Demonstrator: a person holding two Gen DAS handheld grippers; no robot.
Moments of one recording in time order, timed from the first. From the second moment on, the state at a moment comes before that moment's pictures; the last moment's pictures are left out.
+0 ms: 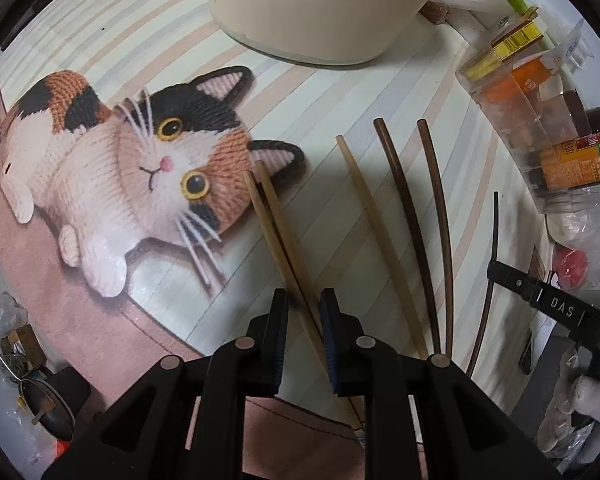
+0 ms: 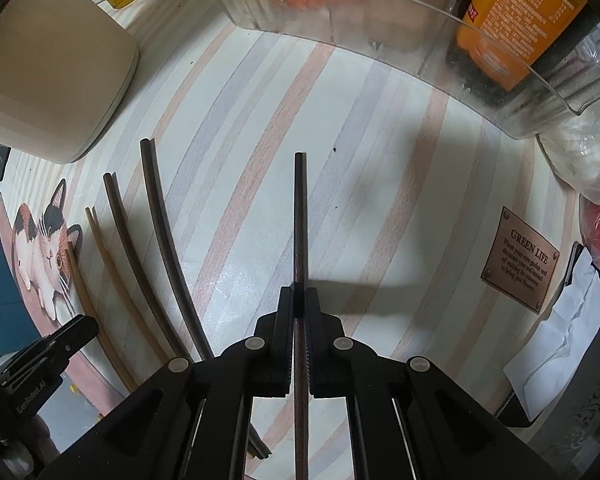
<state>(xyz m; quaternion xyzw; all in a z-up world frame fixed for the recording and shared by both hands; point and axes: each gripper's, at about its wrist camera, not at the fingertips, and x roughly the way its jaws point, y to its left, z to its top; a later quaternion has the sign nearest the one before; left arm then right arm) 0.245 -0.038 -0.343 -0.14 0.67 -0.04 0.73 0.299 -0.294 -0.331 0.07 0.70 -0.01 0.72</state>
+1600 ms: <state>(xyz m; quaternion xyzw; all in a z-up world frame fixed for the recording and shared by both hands) 0.270 -0.035 -0.338 -0.06 0.67 -0.06 0.74 0.288 -0.275 -0.335 0.02 0.73 0.03 0.68</state>
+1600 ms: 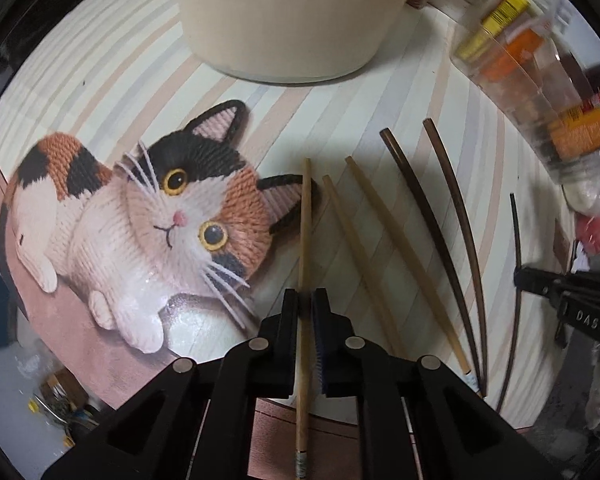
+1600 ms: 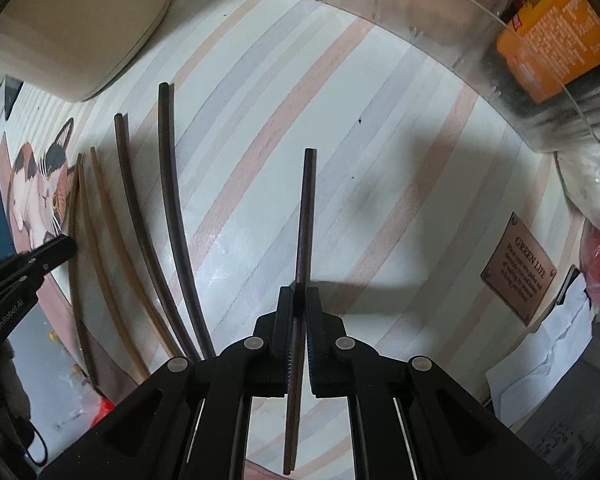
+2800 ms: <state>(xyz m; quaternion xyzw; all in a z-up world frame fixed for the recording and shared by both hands) 0.231 -0.042 -0.234 -0.03 0.55 -0.08 0.83 0.256 -0.280 -0.260 0.07 0.59 0.01 0.81</state>
